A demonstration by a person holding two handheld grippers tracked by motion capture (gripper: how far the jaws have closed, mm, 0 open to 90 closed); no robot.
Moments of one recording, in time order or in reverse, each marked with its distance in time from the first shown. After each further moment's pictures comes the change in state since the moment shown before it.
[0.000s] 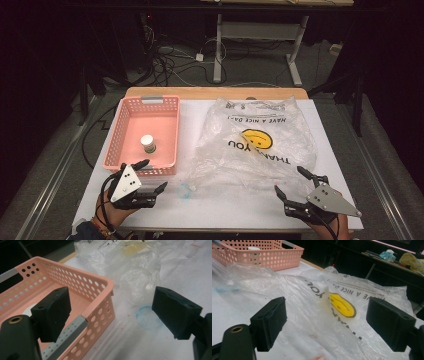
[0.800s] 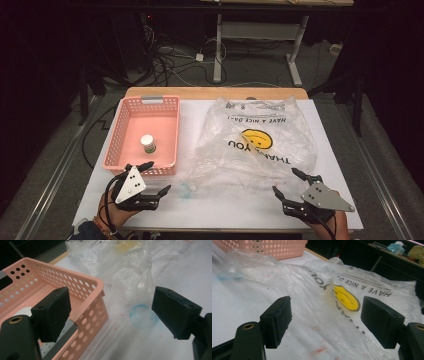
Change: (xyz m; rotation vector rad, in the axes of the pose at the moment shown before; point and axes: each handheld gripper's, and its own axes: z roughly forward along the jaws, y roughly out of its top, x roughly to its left) left arm -0.006 0.003 0.005 0.020 -0.038 0.031; right arm 0.002 0.004 0.007 0.078 0.042 -0.045
